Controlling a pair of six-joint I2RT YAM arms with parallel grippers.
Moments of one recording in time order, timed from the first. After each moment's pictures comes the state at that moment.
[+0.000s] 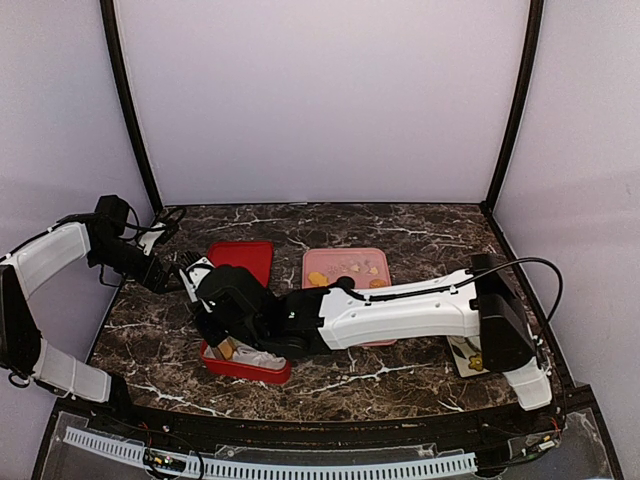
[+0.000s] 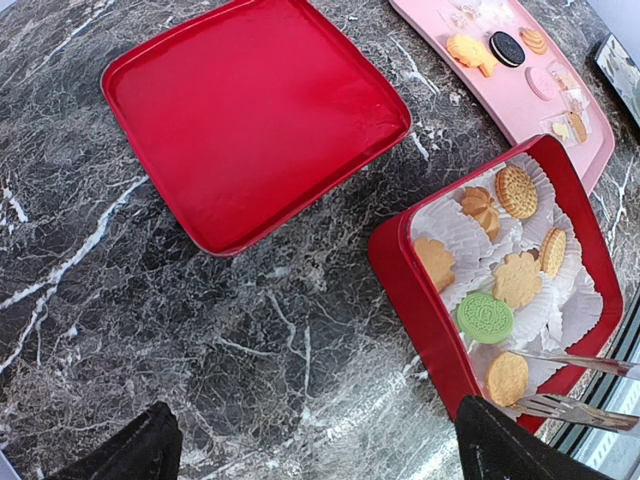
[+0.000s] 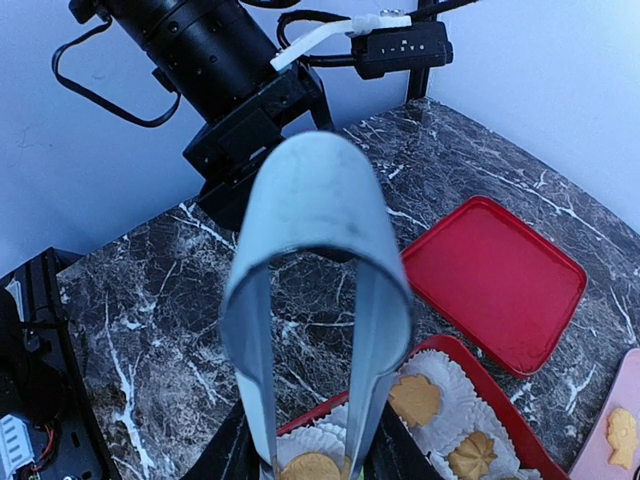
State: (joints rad) left arm 0.07 1.31 0.98 -0.84 0.52 0.51; right arm 1.40 2.22 1.88 -0.09 0.43 0.20
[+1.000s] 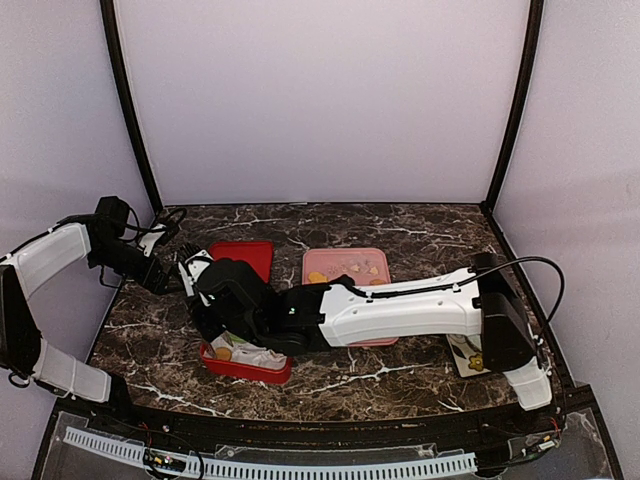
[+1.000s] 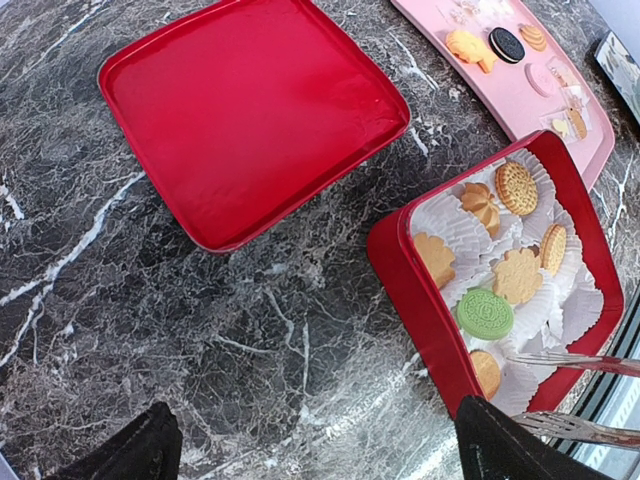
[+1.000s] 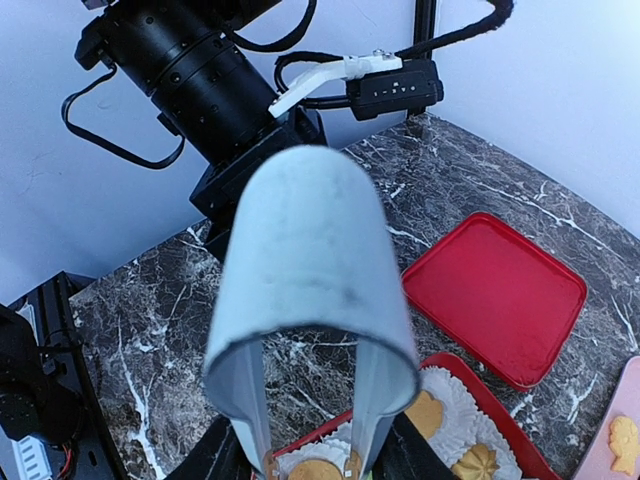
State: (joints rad) left arm 0.07 1.31 0.98 -0.84 0.52 0.51; right arm 1.40 2.22 1.91 -0.08 0.42 0.22
